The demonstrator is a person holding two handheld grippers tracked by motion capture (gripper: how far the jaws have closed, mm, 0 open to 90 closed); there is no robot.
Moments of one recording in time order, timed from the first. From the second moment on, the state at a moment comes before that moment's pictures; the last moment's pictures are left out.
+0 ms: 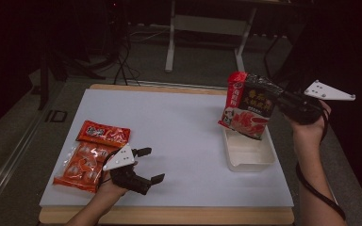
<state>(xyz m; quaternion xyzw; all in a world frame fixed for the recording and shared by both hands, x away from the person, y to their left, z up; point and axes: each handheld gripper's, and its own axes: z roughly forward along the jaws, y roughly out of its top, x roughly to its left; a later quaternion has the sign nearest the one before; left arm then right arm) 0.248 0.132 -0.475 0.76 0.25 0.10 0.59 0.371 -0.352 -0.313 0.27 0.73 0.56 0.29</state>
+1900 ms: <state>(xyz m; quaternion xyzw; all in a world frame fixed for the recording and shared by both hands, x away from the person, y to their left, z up) 0.241 0.144 -0.507 0.75 0.26 0.08 0.60 0.419 -0.388 -0.419 0.27 0.75 0.57 0.21</state>
